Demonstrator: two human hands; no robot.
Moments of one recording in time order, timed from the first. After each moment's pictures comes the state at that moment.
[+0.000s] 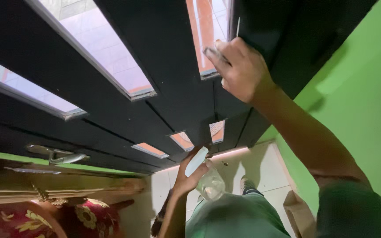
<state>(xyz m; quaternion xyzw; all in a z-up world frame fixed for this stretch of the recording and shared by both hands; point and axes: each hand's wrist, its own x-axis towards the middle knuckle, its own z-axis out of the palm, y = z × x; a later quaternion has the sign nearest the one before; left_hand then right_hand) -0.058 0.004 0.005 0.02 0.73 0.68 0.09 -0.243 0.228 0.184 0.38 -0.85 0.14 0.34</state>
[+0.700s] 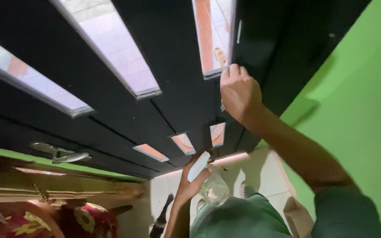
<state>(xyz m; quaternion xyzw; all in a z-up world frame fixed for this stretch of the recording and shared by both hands) -0.036 0.000 -0.010 0.04 0.72 0.69 0.06 -0.206 0.197 0.168 0.19 -0.92 -0.06 0.34</state>
